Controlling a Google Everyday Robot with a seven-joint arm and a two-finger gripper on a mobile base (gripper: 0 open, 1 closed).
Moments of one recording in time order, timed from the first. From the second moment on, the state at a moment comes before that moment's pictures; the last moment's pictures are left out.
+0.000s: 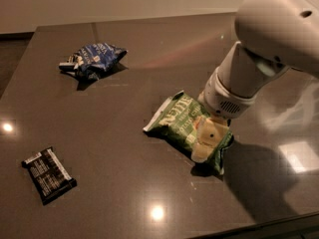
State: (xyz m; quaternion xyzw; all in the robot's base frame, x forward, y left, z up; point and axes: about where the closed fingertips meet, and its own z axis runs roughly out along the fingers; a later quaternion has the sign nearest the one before) arm 0.457 -0.099 0.851 -0.62 0.77 0.08 0.14
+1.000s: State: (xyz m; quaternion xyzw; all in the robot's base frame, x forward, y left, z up) arm 0.463 -0.101 0.889 -0.61 0.77 0.12 0.16
